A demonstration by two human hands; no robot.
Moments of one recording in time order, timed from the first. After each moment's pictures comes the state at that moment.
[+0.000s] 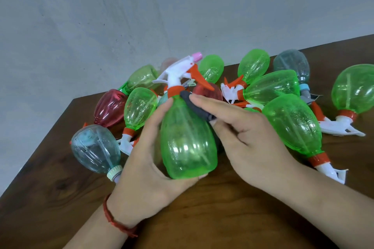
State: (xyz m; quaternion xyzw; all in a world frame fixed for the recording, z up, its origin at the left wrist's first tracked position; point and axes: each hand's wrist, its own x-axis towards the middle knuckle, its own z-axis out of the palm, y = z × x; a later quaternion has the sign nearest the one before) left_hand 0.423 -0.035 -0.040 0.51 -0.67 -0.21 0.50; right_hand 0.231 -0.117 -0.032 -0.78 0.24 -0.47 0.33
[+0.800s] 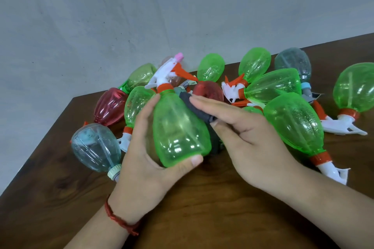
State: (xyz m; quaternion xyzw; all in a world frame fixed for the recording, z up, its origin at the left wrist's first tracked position) left_hand 0.427 -0.038 -0.040 0.51 -0.63 -0.21 0.54; right_hand 0.231 -0.113 -0.032 -0.76 0.24 -0.46 0.39
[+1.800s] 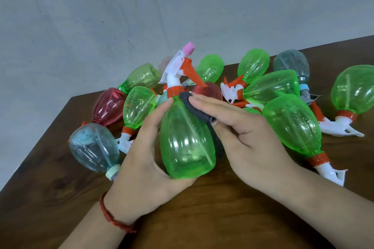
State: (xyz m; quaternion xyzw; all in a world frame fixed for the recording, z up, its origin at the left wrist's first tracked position) left_hand 0.432 -0.041 -0.045 0.51 -0.69 -0.19 0.48; right_hand 0.231 -0.116 -0.035 -0.78 0.23 -0.47 0.34
